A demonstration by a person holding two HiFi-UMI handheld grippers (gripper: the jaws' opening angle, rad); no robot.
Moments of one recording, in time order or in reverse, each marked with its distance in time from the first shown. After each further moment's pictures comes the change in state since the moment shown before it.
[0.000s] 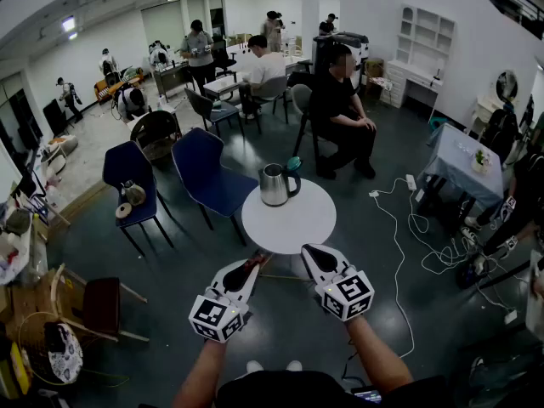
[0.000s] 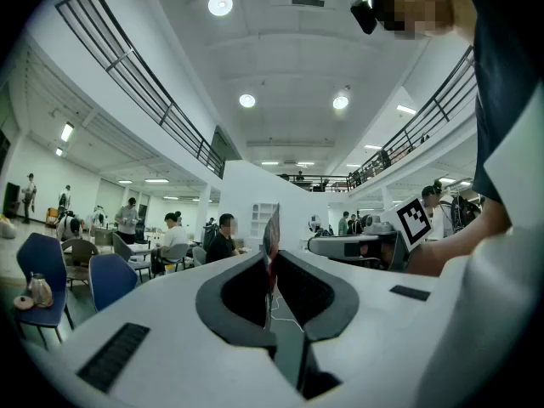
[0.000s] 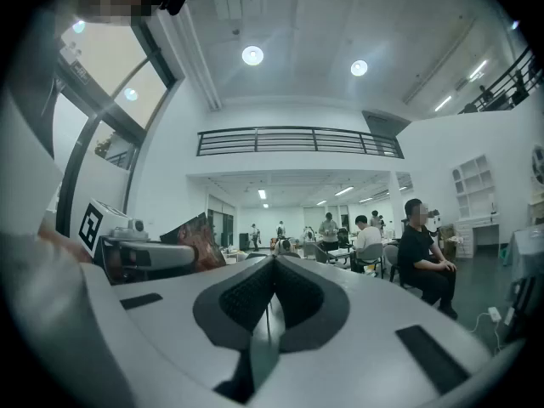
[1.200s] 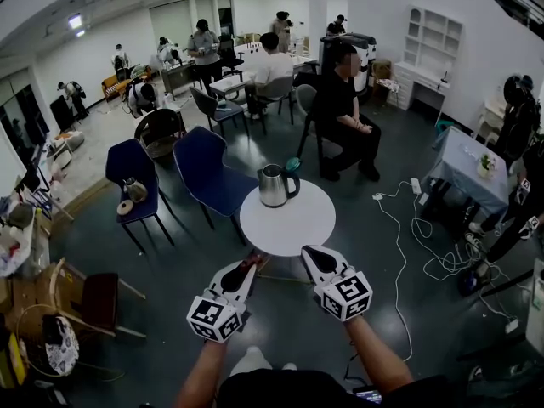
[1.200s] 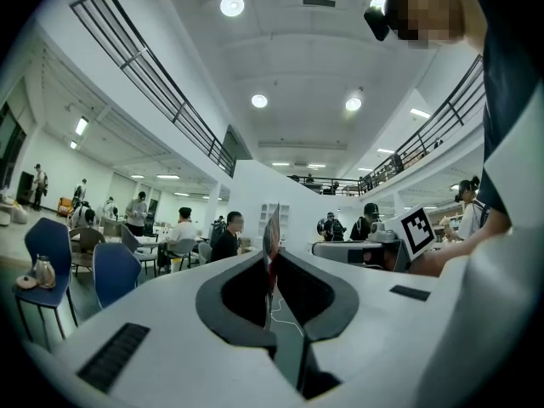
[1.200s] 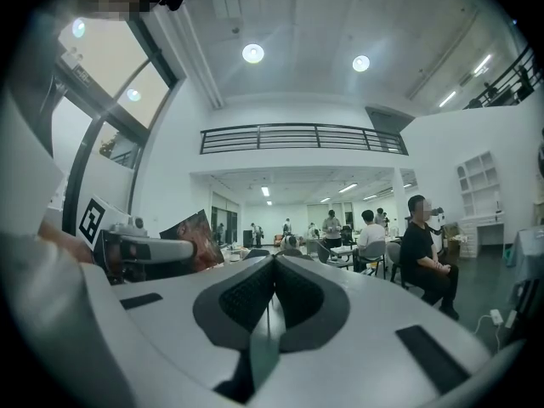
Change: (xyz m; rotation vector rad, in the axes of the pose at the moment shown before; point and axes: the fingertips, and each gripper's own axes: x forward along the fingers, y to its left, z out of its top) left arm 0.031 -0.016 -0.019 -0.062 -0.006 0.062; right arm -0.015 -0.041 -0.020 -0.010 0.025 0.028
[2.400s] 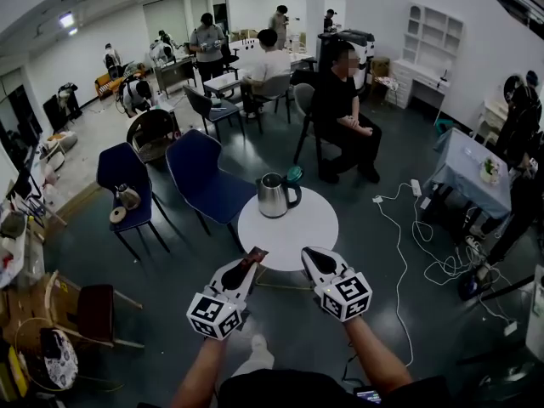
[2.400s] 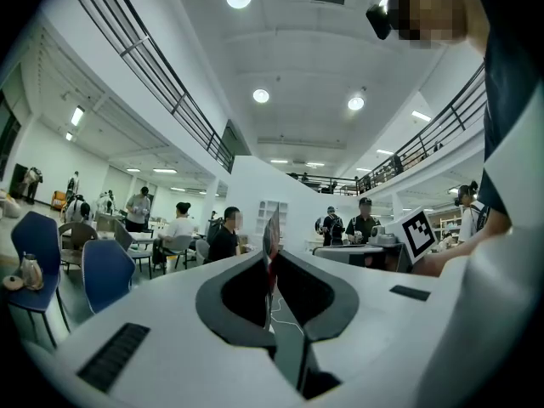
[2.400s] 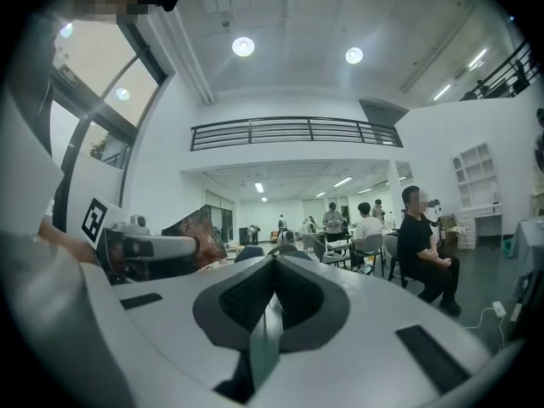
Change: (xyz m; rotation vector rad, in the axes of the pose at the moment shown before) left arm 0.083 0.089 -0.001 -0.022 0.021 -0.032; right arm 0.097 -0.063 -0.010 0.041 0.027 -0.022
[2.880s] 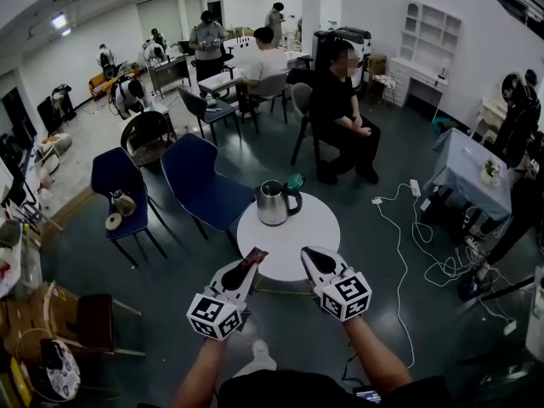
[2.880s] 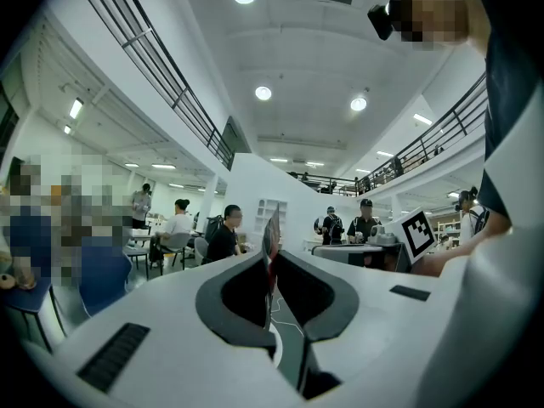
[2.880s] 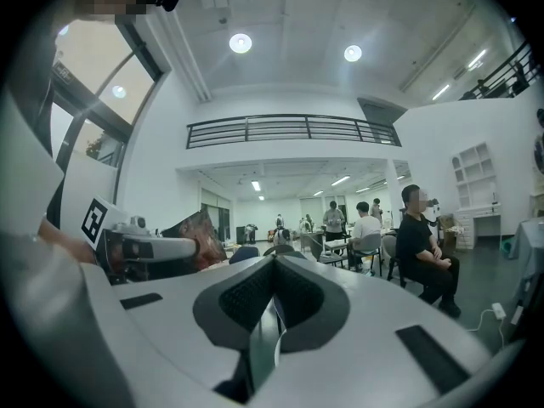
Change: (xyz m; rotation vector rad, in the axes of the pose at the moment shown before) left arm 0.048 0.051 0.008 -0.019 0.014 -0.020; right arm 0.057 -0.037 0.011 0.005 0.009 -0.018
